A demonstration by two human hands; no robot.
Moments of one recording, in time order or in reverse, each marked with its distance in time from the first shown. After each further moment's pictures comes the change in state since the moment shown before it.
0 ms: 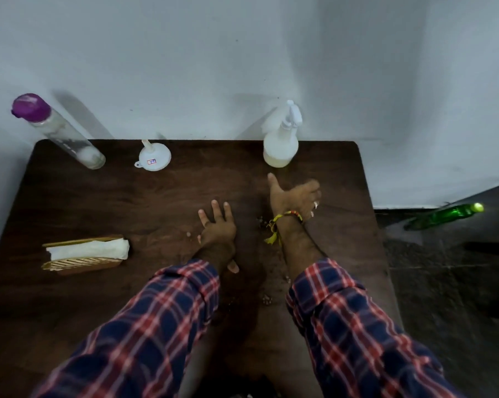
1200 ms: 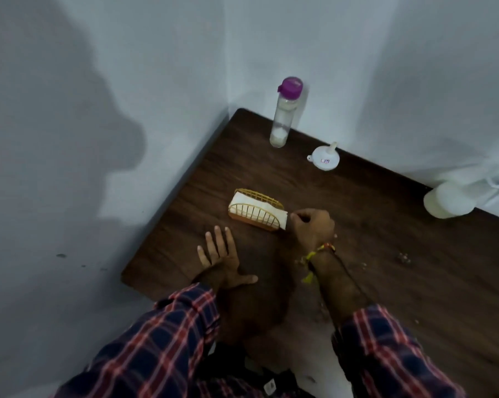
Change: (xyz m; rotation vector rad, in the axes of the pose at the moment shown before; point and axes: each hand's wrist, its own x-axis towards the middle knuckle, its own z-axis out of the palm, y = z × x) left_hand -0.097 -0.304 0.136 -0.462 0.097 -0.271; right_hand -0.270 -0.046 0.096 -0.201 -0.589 -0.674
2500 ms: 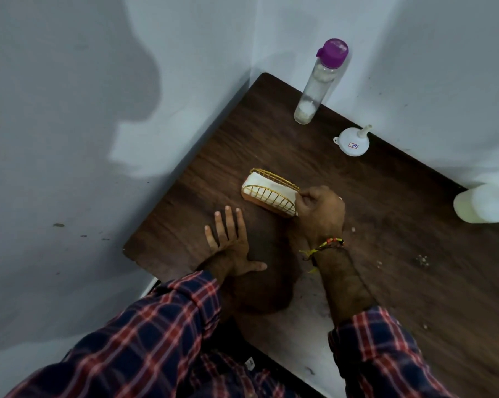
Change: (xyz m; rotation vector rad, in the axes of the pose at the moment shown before) left_hand -0.001 0.000 -0.001 -0.024 -0.073 0.016; right_hand 0.010 -0.011 0.028 -0.185 0.091 -0.430
